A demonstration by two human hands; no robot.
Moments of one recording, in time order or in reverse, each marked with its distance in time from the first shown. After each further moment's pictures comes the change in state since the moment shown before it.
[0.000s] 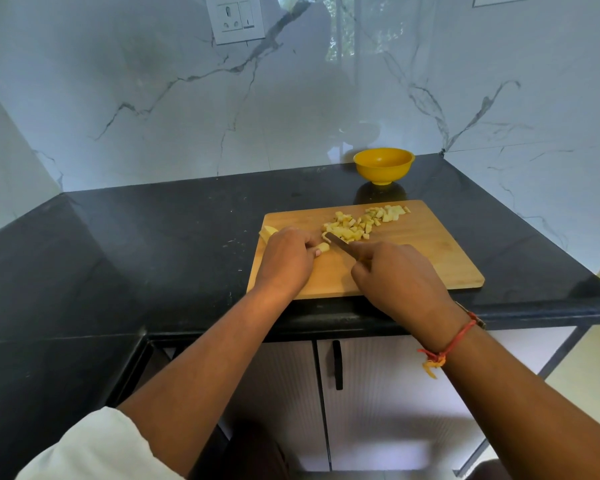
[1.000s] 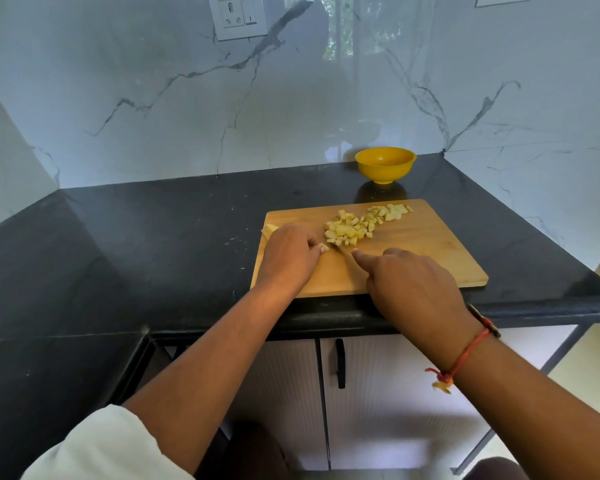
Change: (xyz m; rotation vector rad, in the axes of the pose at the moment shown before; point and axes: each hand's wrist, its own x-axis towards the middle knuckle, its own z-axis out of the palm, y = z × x) left_hand -0.003 -0.001 -0.003 -0.025 0.021 0.012; right_hand -0.008 0.003 0.005 -0.376 -0.096 -0.046
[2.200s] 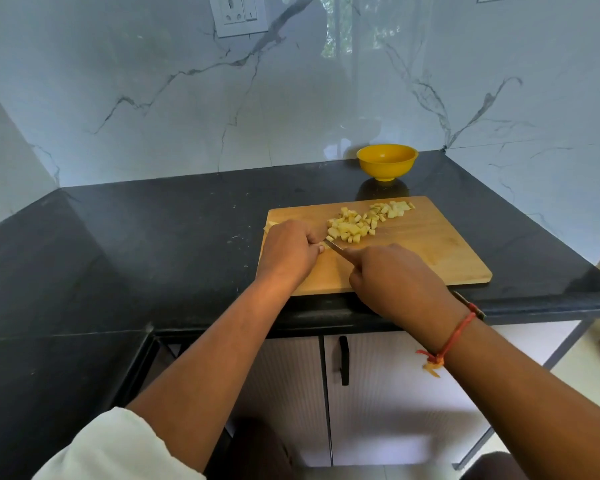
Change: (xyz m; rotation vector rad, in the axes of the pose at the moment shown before) left_hand 0.003 -0.002 -0.009 -0.019 -0.047 -0.068; right_hand 0.022 -0.019 -0.003 0.149 -0.128 0.016
